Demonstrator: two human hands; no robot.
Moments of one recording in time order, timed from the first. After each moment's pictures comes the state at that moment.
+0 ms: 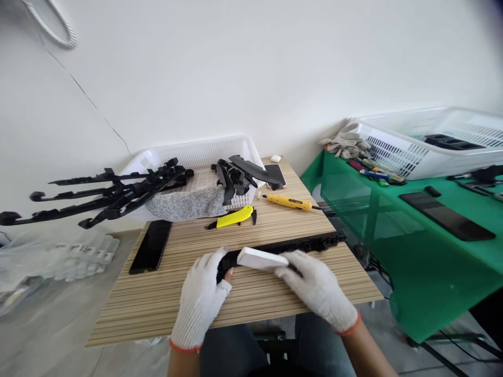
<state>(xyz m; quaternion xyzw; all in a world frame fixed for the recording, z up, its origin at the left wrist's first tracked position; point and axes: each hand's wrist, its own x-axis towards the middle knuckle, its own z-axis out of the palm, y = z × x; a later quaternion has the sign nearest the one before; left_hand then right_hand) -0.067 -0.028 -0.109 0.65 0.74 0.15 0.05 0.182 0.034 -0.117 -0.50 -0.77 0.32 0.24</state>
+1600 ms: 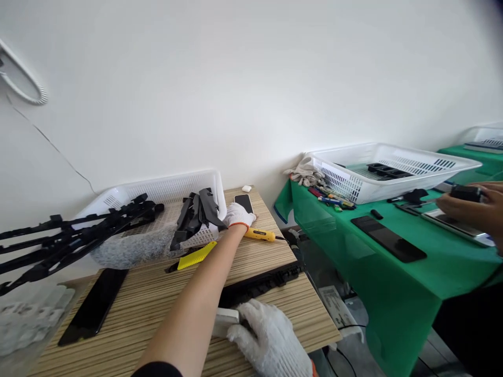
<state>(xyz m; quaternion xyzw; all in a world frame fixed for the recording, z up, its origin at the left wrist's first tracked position) 0.062 0.275 -0.086 0.53 0.84 0.09 0.07 0.165 0.024 -0.138 -0.43 -0.83 0.26 0.25</state>
